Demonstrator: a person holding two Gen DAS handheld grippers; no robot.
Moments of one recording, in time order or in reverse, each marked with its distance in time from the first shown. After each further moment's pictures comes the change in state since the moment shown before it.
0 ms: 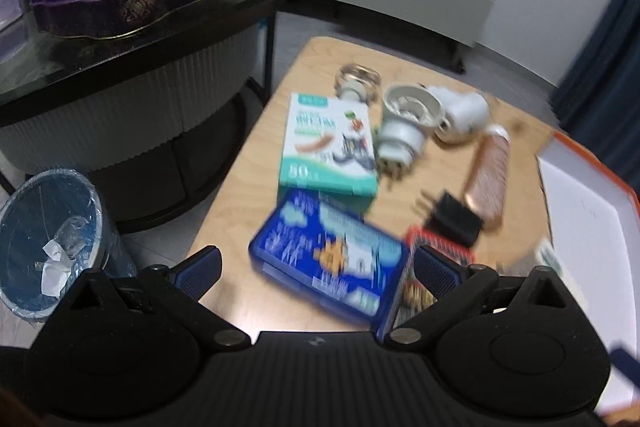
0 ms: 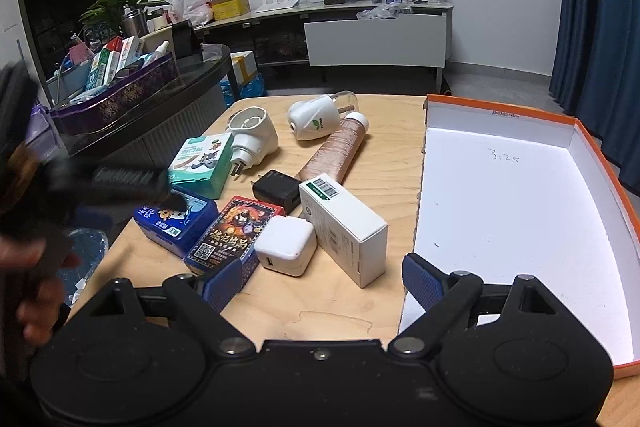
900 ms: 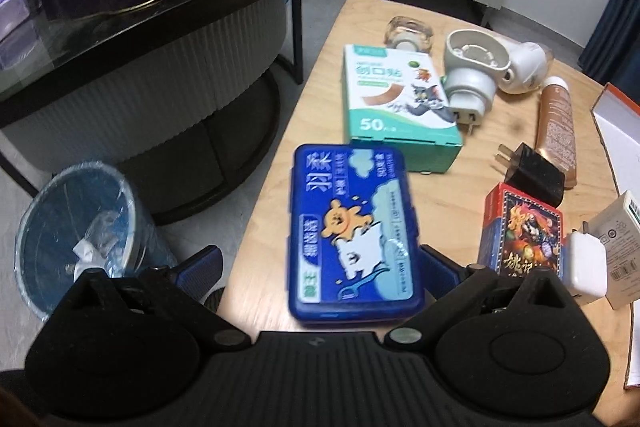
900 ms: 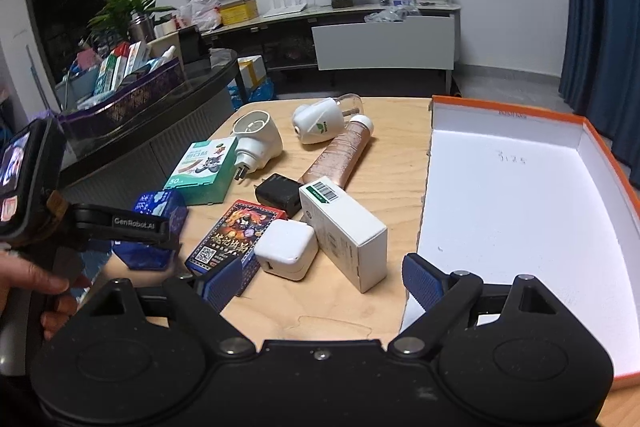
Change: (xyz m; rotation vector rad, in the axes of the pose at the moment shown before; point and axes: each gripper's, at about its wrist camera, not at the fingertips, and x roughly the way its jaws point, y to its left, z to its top) left arm 0.024 0.032 -0.018 0.101 0.061 0.084; right arm 0.005 -0.009 0.002 -0.018 -0.002 0.044
